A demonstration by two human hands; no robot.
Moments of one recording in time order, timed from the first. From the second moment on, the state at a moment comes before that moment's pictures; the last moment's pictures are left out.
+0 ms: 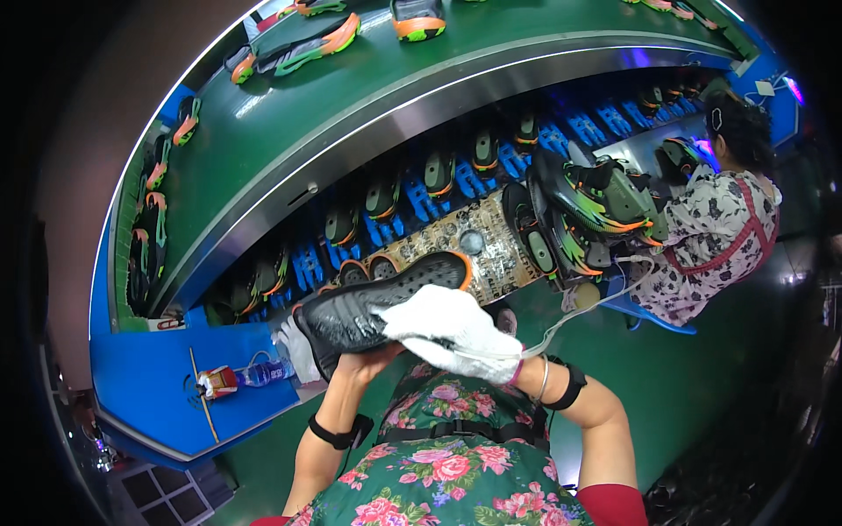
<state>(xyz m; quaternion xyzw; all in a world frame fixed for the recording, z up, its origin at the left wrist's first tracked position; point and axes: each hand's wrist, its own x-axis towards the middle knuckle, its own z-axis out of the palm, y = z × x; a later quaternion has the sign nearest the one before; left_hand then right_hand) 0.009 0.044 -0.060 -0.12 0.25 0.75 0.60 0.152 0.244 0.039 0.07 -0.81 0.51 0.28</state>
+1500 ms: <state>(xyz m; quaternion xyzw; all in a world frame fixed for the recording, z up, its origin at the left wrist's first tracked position) 0.029 0.085 -0.032 0.11 0.19 0.81 0.55 0.142 0.211 0.032 0.06 -0.78 0.50 0.36</state>
